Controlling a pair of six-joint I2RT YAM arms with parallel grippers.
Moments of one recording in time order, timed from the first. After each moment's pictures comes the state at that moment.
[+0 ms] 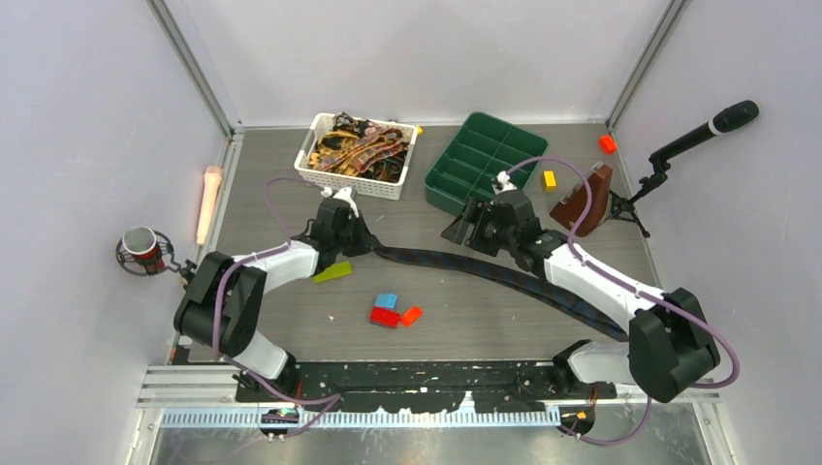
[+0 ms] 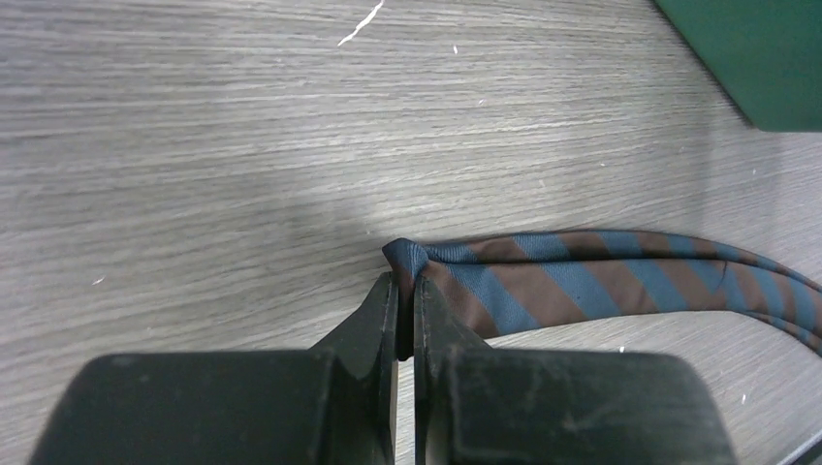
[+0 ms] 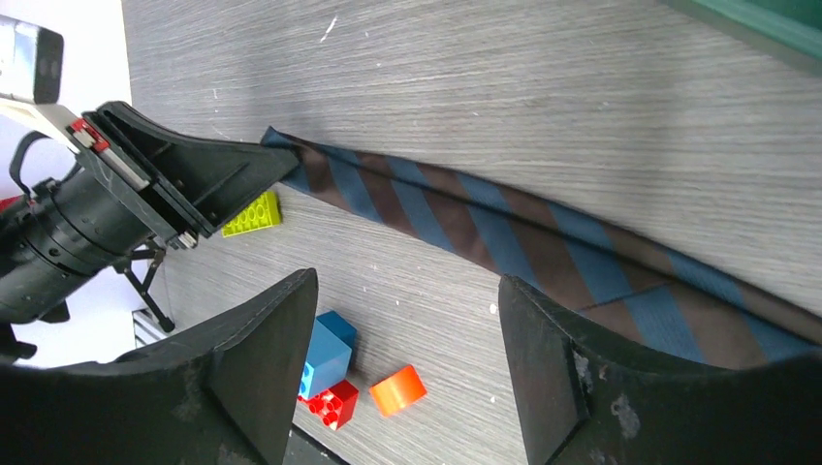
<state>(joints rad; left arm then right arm) -0.40 1.55 0.73 0.12 0.13 -0.55 0.51 1.27 0.76 -0.12 -0.13 0.78</state>
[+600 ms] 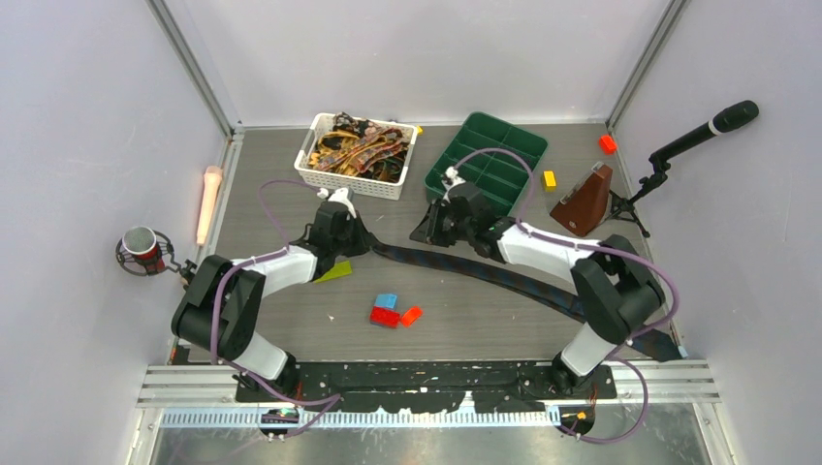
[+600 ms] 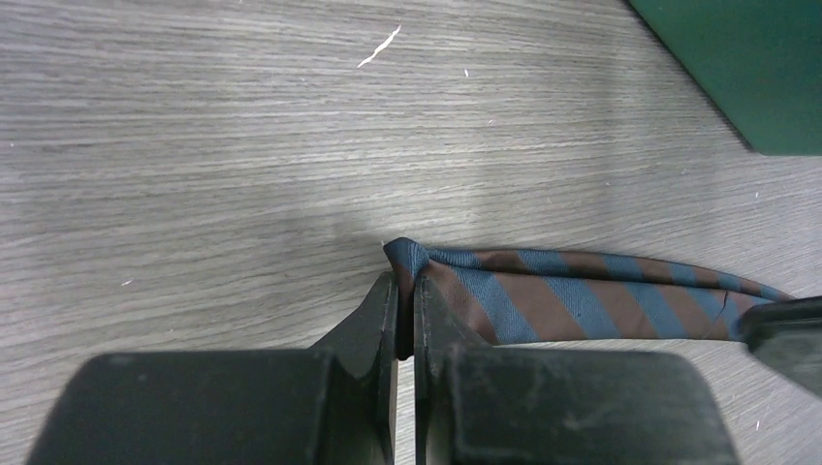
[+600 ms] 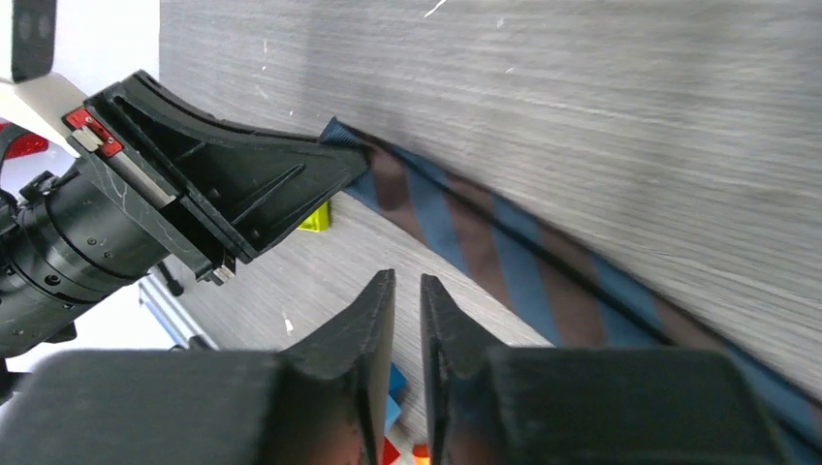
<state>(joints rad) -0.41 1.52 0.66 0.20 0.06 -0.57 0.64 1.61 0.95 0.07 -0.19 0.76</state>
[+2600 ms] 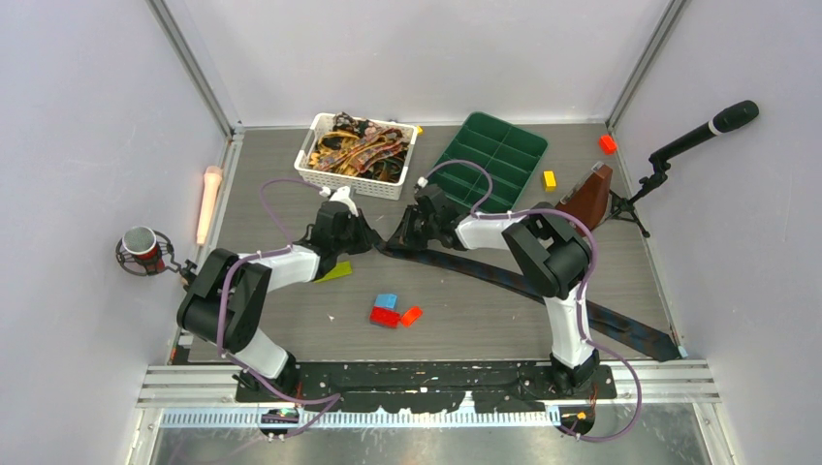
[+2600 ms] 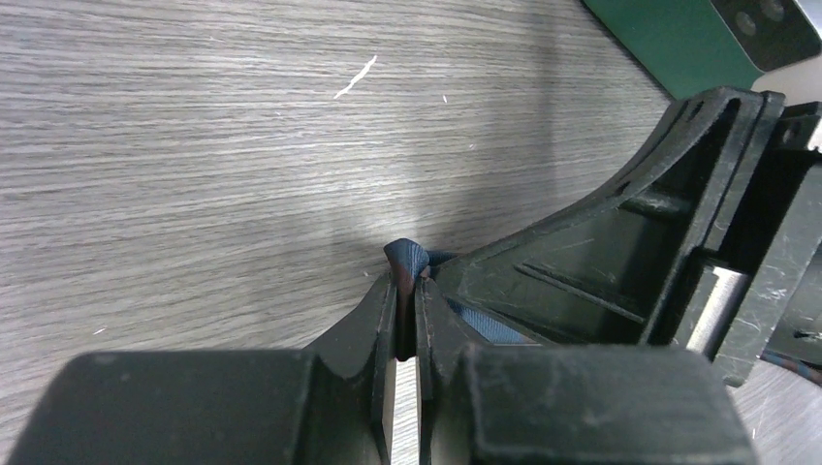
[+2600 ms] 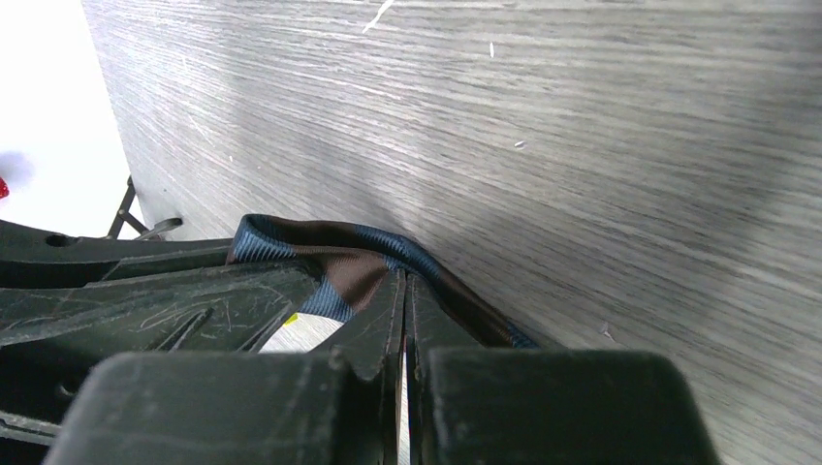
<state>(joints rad) -0.41 1.57 0.66 0.30 0.08 -0.56 0.68 2.07 1.21 0.15 -0.29 0.90</state>
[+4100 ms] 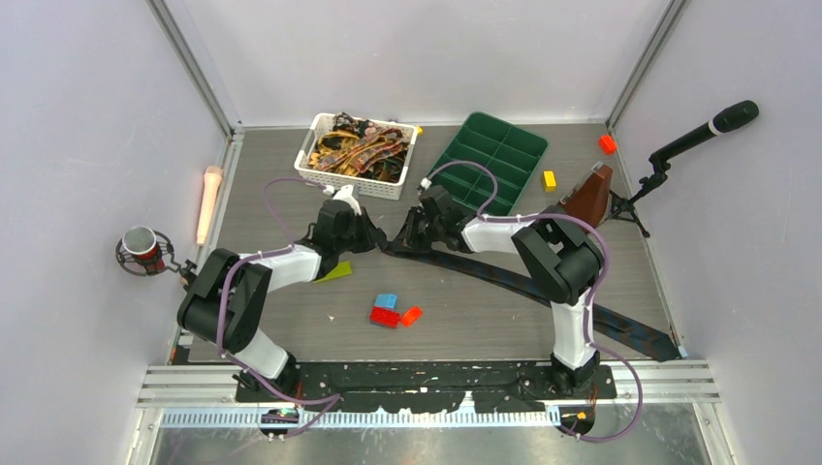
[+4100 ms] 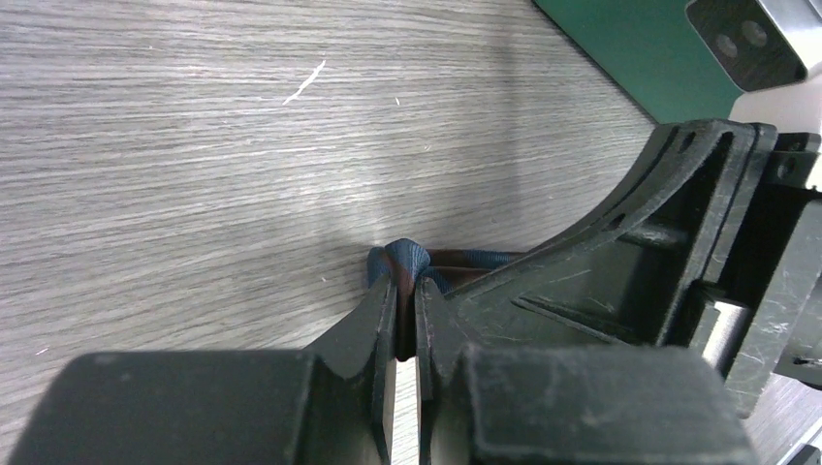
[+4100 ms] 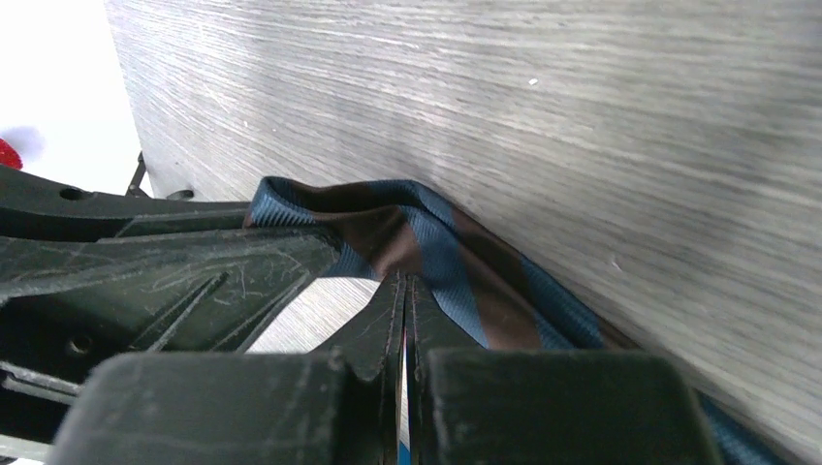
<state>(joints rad) -0.42 1.56 0.67 0.32 0.13 -0.57 0.68 1.98 1.13 0.14 -0.30 0.89</state>
